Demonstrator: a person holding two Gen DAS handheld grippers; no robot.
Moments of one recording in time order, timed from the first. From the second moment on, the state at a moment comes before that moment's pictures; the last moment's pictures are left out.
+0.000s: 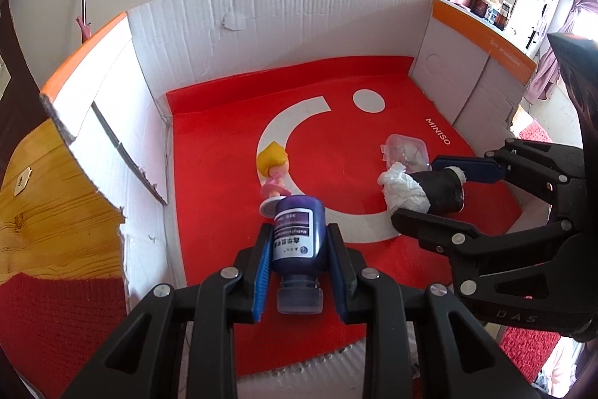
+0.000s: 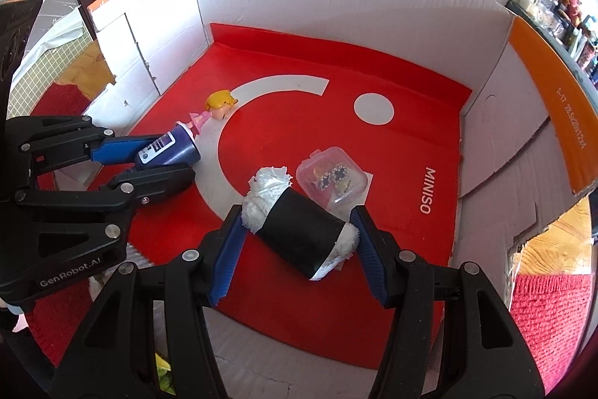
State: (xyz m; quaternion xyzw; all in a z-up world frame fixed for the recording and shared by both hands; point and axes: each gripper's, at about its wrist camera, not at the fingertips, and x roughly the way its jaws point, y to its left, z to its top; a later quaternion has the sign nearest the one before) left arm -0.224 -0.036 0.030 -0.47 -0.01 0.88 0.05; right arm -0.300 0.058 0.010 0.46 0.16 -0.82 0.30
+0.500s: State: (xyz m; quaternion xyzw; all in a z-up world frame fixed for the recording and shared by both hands) left arm -0.226 -0.032 0.029 -0.47 -0.01 0.88 0.04; right arm -0.312 0.057 0.007 0.46 0.15 -0.83 0.28
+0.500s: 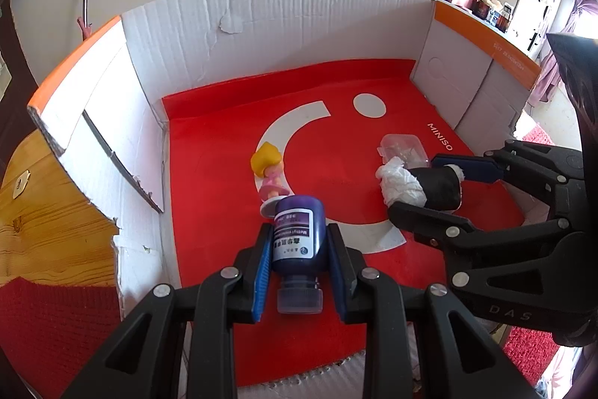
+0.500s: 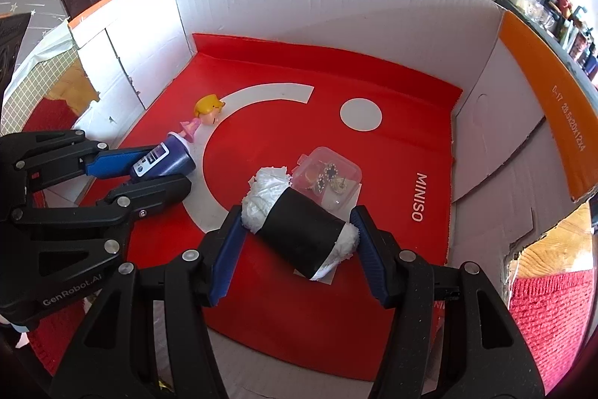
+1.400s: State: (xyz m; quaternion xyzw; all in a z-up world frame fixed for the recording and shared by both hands) left arm -0.227 -0.035 0.028 -0.47 -0.02 0.88 0.04; right arm -0.312 0.065 0.012 0.46 0.13 -0.83 0.29
